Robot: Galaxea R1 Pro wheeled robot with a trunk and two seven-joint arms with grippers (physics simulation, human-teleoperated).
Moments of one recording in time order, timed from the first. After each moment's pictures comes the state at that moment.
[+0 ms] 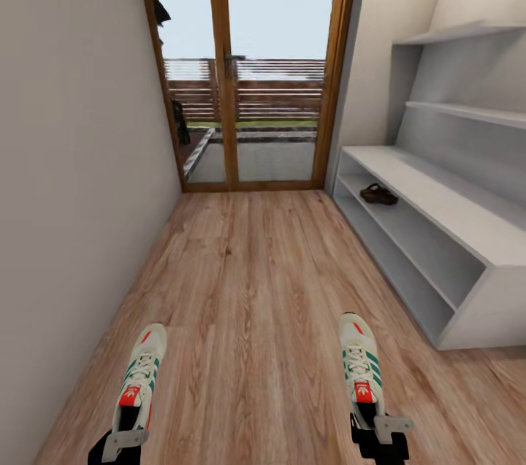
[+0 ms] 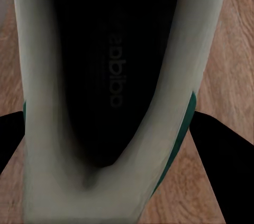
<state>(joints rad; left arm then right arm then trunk) -0.32 0.10 0.36 -0.22 -0.25 -0.57 -0.05 -0.38 -0.04 0.10 -0.17 -0.01 -0.58 -0.17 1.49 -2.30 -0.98</state>
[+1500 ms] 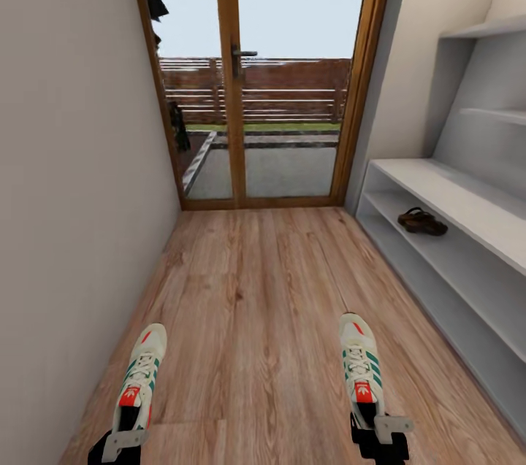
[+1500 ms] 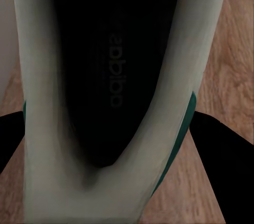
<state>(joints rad) -0.32 0.10 0.36 -0.22 -0.25 -0.57 -0.05 -0.38 -0.04 0.09 -0.17 -0.01 -0.58 -0.17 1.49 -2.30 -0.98</state>
